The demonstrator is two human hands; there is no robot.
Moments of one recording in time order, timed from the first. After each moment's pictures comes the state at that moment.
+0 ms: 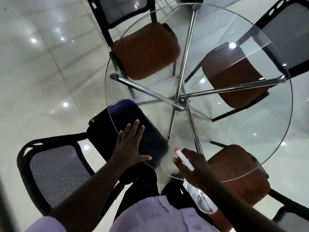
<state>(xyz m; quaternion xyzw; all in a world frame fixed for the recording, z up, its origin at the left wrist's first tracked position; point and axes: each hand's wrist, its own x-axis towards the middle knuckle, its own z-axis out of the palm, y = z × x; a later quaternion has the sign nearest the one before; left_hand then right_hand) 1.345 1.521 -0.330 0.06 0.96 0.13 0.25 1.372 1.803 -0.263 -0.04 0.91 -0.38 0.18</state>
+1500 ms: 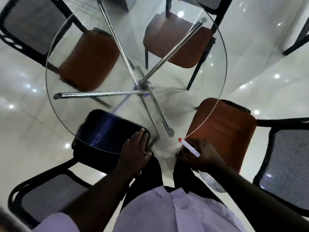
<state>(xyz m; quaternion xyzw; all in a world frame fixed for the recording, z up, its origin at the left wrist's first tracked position) 1.415 1.666 -0.324 0.29 0.92 0.05 0.25 1.520 1.947 -0.288 0.09 0.88 -0.44 0.11</state>
